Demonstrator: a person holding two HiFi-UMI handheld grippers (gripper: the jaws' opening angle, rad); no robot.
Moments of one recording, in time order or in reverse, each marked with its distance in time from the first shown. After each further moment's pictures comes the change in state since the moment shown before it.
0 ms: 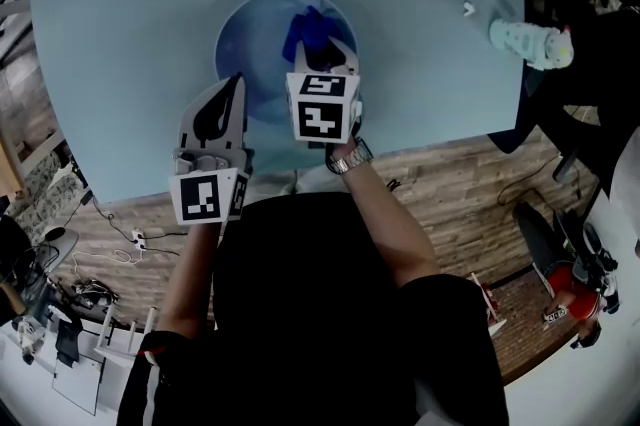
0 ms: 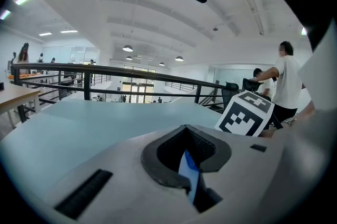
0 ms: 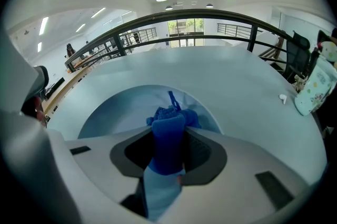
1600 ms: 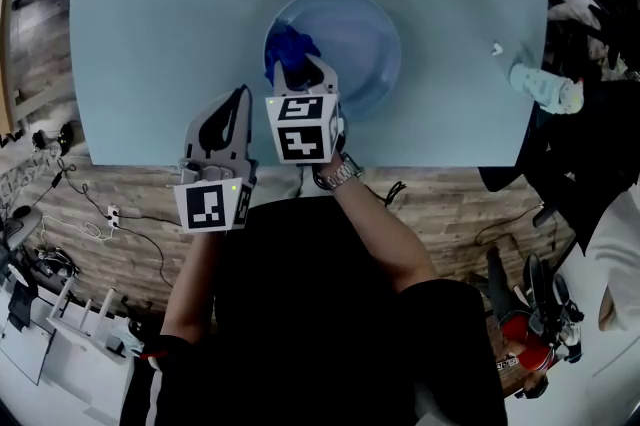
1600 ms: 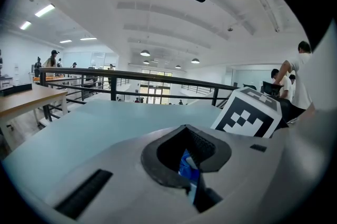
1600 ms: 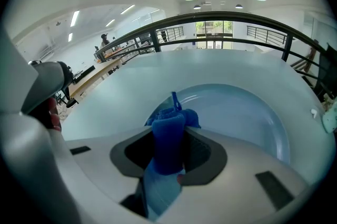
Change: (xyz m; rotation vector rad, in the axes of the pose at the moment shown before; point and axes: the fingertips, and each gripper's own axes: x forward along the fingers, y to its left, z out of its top) left arm -0.079 0.043 -0.016 -0.057 -0.026 0.195; right arm -0.009 0.131 -0.024 -0.193 -0.006 0.229
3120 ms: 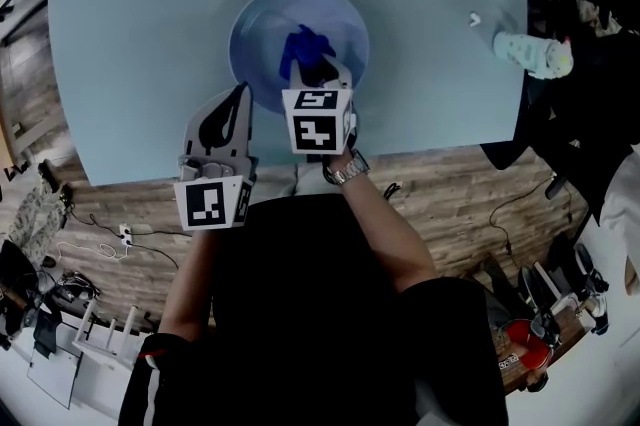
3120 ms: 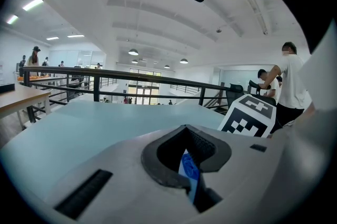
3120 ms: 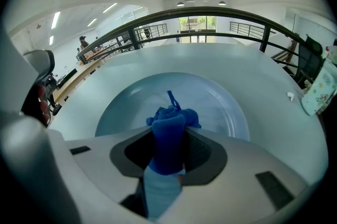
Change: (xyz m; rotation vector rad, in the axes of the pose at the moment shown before) left arm 0.027 -0.051 0.011 0.036 -0.001 -0.128; right arm -0.024 -0.081 -0.029 0.113 0.042 -0.138
